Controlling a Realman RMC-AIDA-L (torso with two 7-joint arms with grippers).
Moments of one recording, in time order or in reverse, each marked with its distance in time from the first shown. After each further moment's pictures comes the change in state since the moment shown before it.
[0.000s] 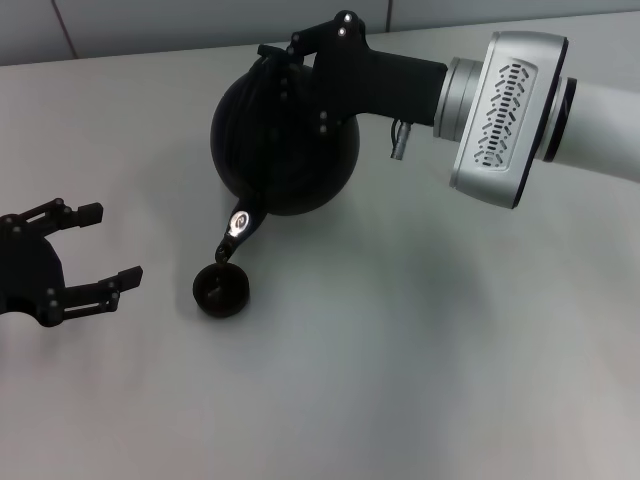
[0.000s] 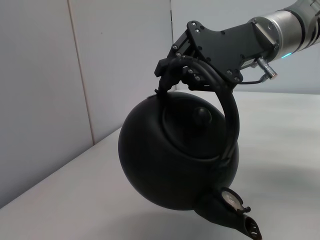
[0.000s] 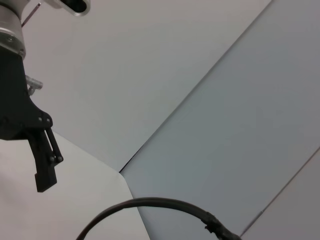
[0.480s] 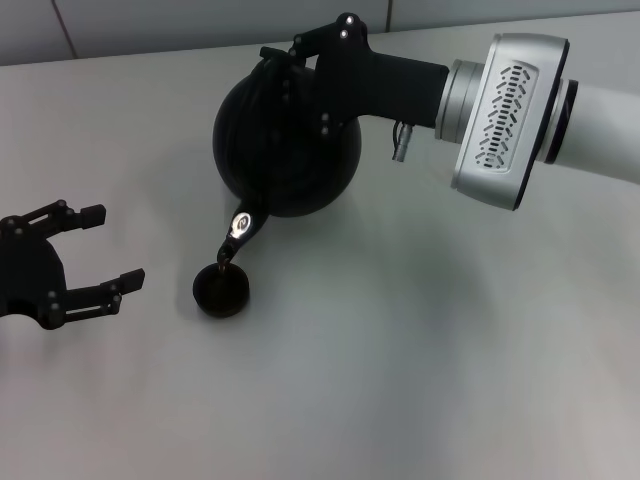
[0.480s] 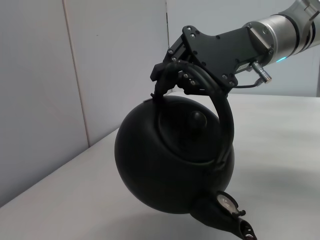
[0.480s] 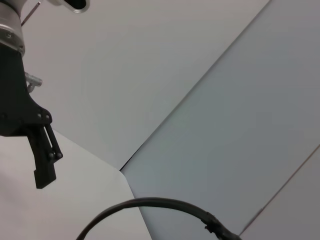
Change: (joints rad) left arm 0.000 0.000 0.000 0.000 0.000 0.013 0.000; right arm -0.003 -0.001 0.000 0.003 0.000 0.002 0.000
